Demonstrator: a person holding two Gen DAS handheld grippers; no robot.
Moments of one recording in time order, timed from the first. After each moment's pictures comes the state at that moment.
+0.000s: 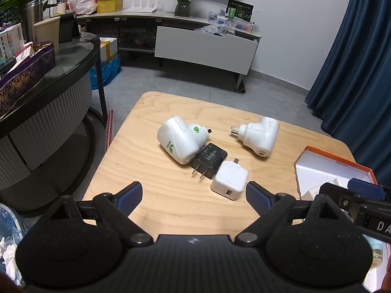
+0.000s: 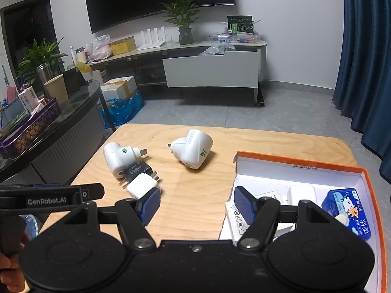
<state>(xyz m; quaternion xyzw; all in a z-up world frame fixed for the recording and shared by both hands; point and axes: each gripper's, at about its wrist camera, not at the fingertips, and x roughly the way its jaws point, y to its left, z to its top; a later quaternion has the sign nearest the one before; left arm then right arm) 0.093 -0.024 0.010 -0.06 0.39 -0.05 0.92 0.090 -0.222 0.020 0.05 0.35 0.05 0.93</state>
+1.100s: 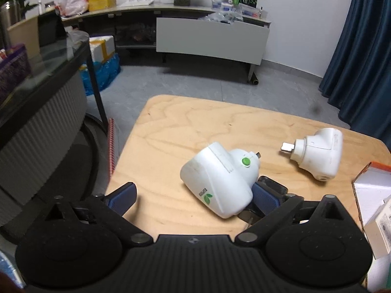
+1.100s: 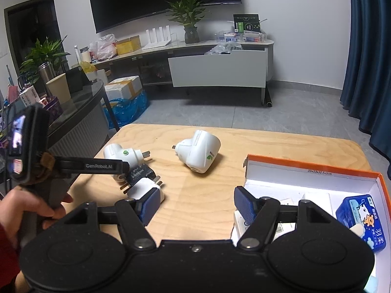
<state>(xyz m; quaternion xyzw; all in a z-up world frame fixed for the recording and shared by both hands) 0.184 -0.002 -0.037 -0.02 0.40 -0.05 0.91 0.106 -0.218 0.012 0.06 0.35 0.07 0.93</state>
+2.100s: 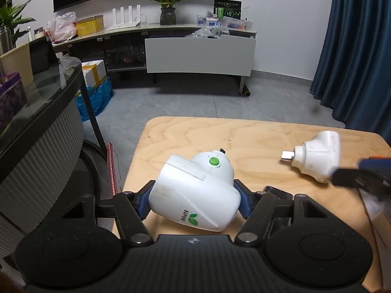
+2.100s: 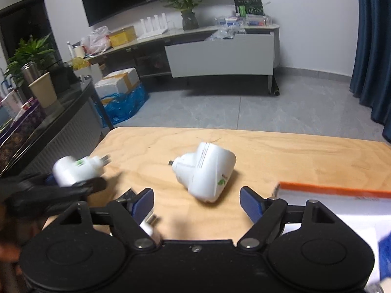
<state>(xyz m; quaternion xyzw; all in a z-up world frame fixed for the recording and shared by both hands) 0.169 -0.001 -0.024 0.02 0.36 -0.07 0.93 0.208 -0.203 -0.023 0.08 0.38 0.07 0.92</state>
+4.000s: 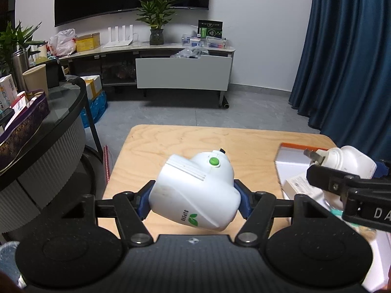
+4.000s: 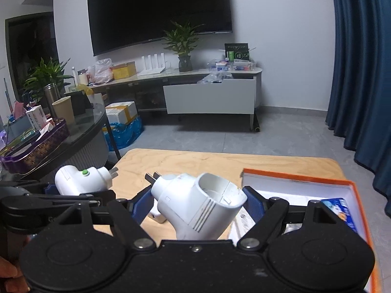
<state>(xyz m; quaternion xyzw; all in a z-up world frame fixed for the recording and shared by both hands) 0.046 -0.043 0.037 0.01 0.33 -0.09 0.94 0.038 -0.212 0.054 0.06 0.28 0.03 0.96</state>
